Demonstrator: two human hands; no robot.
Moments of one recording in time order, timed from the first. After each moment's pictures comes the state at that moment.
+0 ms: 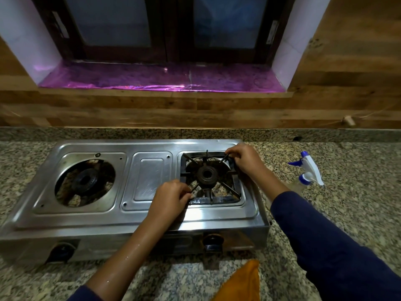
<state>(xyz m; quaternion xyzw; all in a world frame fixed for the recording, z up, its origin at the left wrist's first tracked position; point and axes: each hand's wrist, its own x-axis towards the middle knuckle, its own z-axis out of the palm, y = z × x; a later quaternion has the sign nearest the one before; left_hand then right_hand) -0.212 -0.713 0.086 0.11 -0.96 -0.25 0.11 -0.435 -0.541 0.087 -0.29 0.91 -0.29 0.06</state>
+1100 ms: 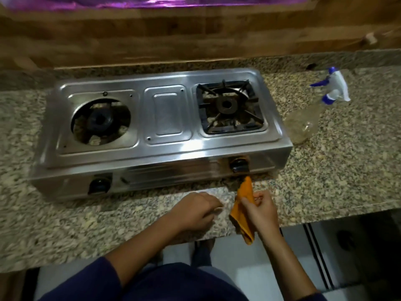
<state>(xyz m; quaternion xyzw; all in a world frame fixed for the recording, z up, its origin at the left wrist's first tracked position) -0.061 -0.692 -0.007 -0.21 -0.94 -0.23 -0.14 -0.100 -0.486 0.007 0.16 0.86 -0.45 0.18</state>
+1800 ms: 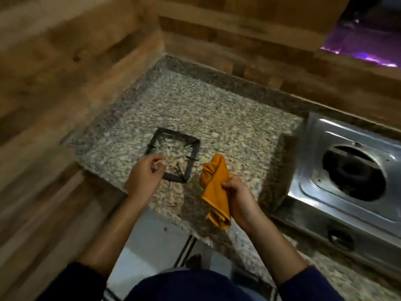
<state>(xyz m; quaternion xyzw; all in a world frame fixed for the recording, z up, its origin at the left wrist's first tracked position) 0.275 -1.220 0.039 0.54 -0.76 -0.31 0.19 0.097 -1.049 0.053 -0.03 0.54 -0.62 0.56</state>
